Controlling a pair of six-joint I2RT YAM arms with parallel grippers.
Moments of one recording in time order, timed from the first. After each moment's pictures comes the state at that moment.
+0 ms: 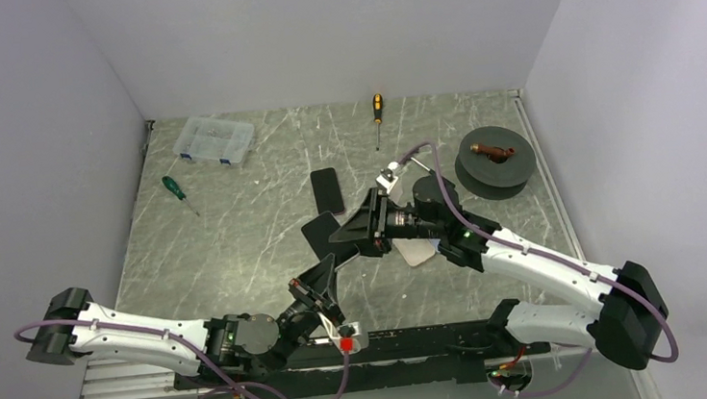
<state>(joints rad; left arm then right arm) -1.71 0.80 0.42 0.43 -0.88 1.13 0.81 1.09 0.74 0.13 -0.53 1.40</state>
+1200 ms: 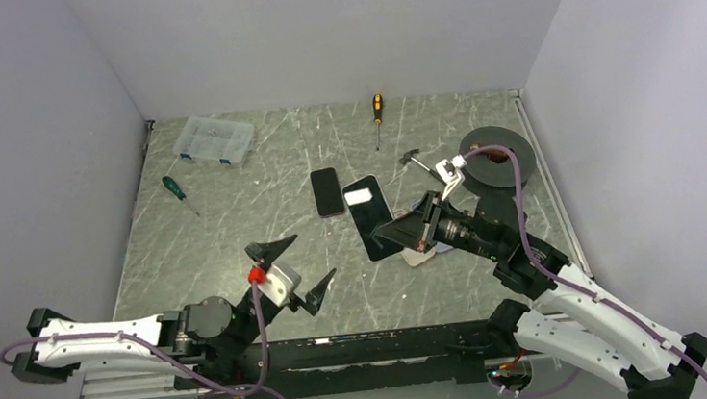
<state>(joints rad) -1.65 0.54 0.51 0.16 -0.86 0.32 0.77 0.69 0.73 -0.12 -0.29 0.94</state>
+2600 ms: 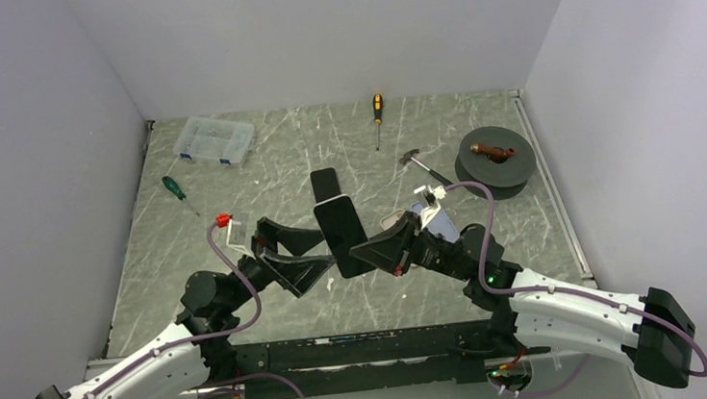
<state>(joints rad) -0.83 0.58 0.24 0.76 0.25 -0.77 0.98 0.80 0.39 0.66 -0.22 0.82</state>
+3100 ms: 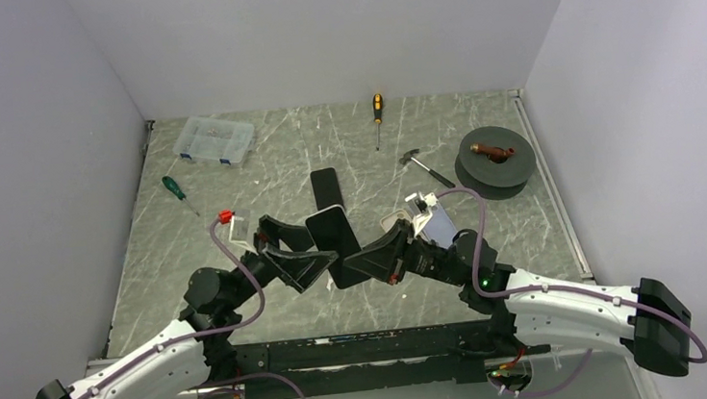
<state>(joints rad) -0.82 0.61 0.24 0.80 0.25 -0.79 1.05 0.83 0.38 0.70 -0.19 0.82</state>
